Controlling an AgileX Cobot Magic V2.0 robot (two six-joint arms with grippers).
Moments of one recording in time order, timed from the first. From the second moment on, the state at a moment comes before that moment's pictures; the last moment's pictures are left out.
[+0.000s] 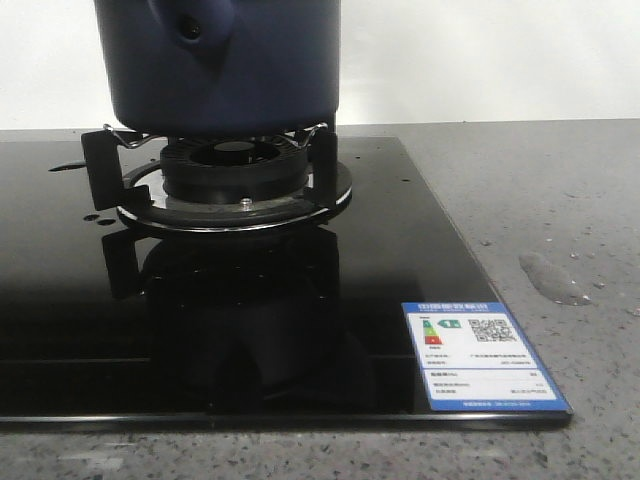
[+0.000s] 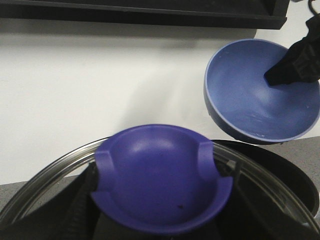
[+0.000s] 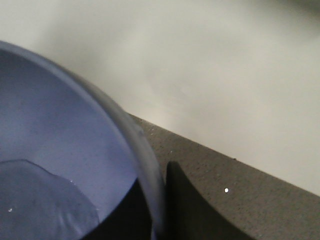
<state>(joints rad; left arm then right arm) -0.29 0.70 -0.65 -1.68 0.09 1.65 0.59 1.86 -2.16 -0.50 1.04 0.21</state>
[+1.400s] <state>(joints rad) -0.31 0.70 -0.65 -1.68 0.05 1.65 0.89 1.93 -2.16 -1.51 0.91 0.20</state>
